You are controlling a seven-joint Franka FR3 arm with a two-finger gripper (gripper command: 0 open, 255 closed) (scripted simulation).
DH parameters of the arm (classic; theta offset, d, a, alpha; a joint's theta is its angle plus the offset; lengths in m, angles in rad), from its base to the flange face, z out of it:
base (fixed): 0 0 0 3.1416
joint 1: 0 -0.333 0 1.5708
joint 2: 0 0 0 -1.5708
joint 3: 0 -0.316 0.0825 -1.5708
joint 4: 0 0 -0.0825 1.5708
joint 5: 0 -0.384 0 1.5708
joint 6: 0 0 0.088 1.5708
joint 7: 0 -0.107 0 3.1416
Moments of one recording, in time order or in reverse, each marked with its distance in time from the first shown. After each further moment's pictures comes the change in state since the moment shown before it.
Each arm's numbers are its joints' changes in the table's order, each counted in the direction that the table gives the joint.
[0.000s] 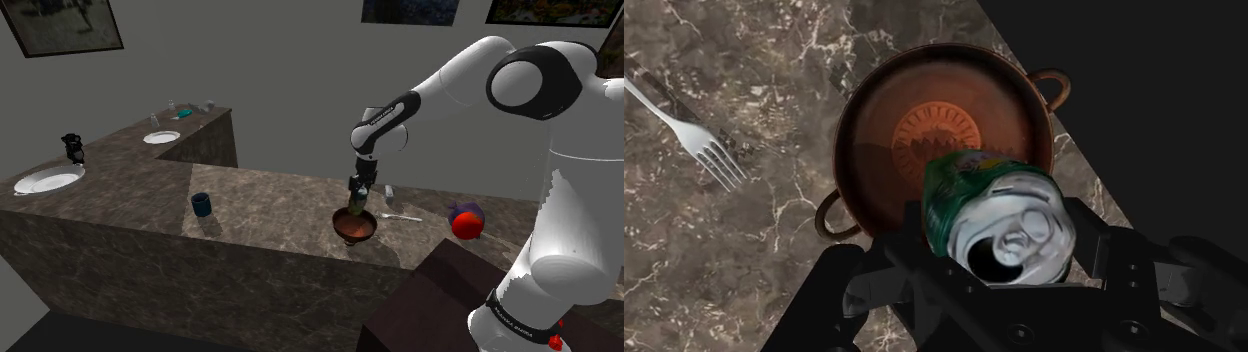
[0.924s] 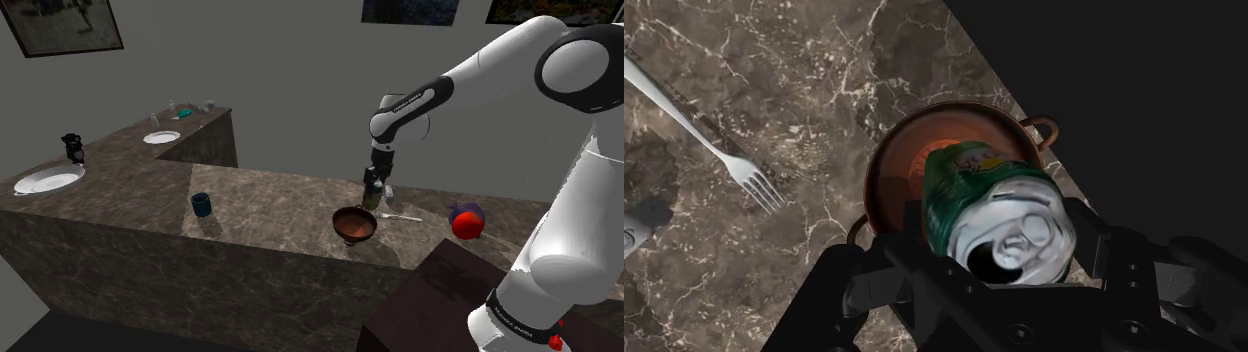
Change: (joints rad) arm 0.011 -0.200 0.040 -0.127 0.075 0.066 -0.005
